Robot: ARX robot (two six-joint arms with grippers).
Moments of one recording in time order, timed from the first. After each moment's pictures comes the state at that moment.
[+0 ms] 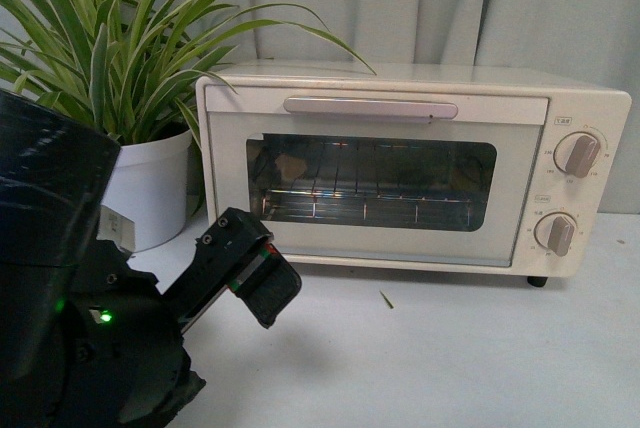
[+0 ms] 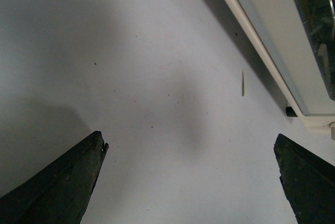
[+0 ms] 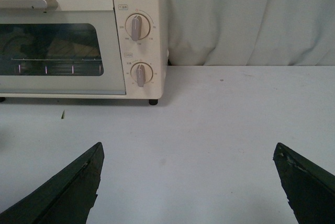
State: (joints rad) left arm -0.48 1.60 0.66 0.43 -0.08 -1.01; right arm 0.00 0.00 0.01 0.00 0.00 0.00
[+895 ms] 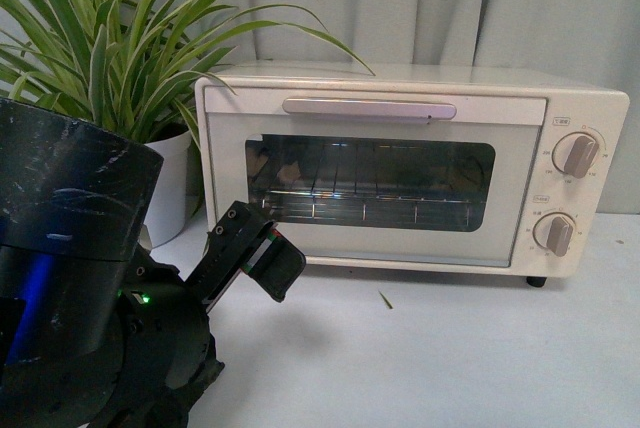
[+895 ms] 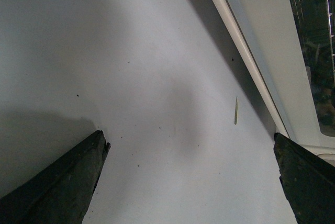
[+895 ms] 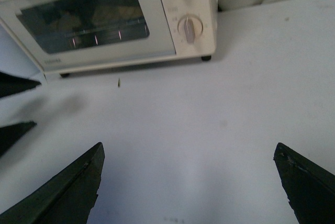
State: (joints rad) left arm -0.46 1.71 0.72 0.51 -0.08 -1.10; right arm -0.01 0.27 0.15 -0.06 -0.22 0.21
